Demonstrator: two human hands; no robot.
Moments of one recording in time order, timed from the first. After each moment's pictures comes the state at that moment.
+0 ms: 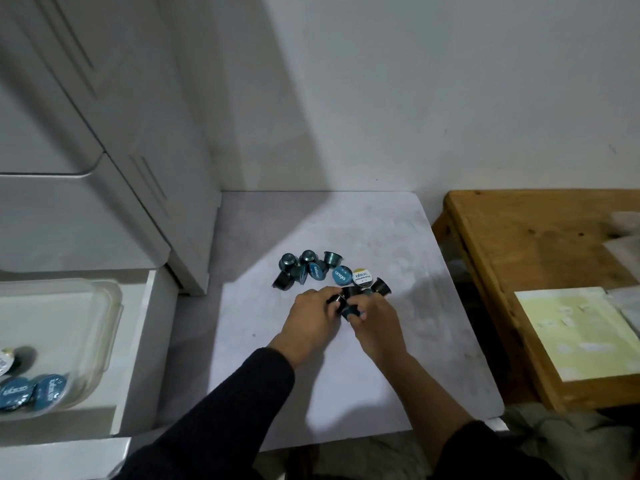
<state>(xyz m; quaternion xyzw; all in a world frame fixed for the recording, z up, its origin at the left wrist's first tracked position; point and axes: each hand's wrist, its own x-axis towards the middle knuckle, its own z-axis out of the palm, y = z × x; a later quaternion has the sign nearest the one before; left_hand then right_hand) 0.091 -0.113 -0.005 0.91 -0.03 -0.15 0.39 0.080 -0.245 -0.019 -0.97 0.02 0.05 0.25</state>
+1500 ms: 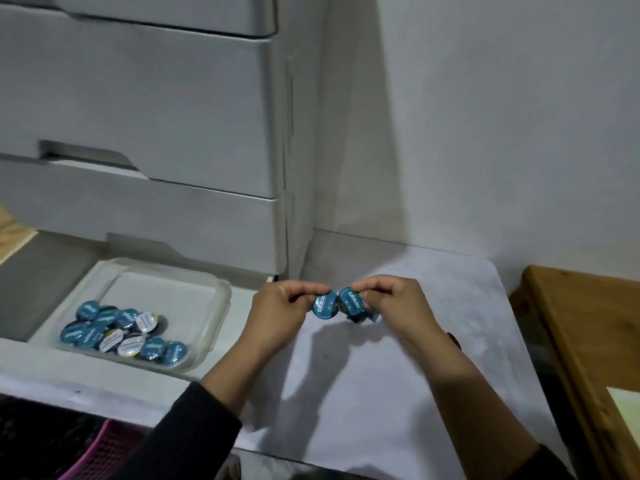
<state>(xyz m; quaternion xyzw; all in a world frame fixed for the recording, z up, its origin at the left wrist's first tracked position) 0.031 0.034 0.116 0.80 0.14 0.03 0.58 0.087 -0.140 0.126 -0.79 -0.03 0.13 0.59</state>
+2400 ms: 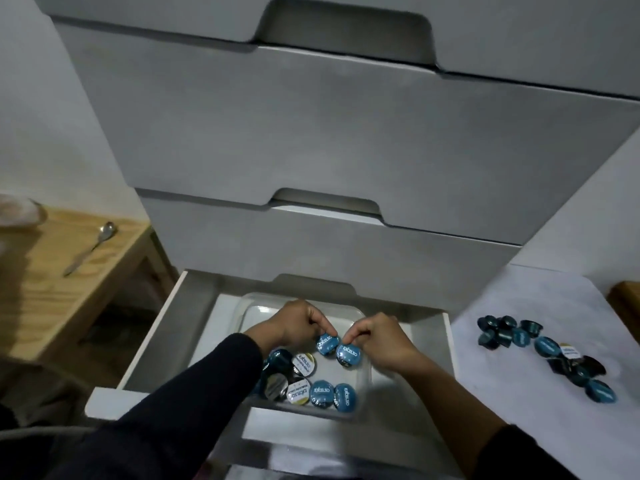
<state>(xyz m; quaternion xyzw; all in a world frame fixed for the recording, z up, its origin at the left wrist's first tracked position) 0.061 0.330 0.060 0.88 0.01 -0.24 0.40 0.063 0.149 0.071 -0.92 -0.10 0.20 0.33</state>
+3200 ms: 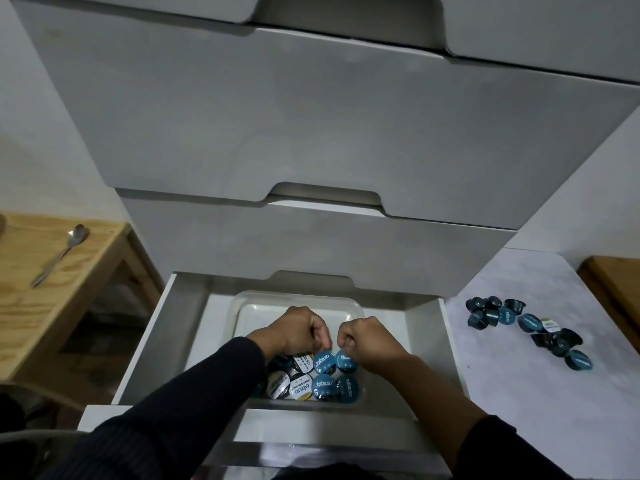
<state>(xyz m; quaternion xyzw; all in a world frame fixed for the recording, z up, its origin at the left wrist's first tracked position) 0.057 0.330 0.046 0.89 -0.08 -0.27 0.35 0.052 0.163 0.051 -0.94 -0.15 0.21 0.21</state>
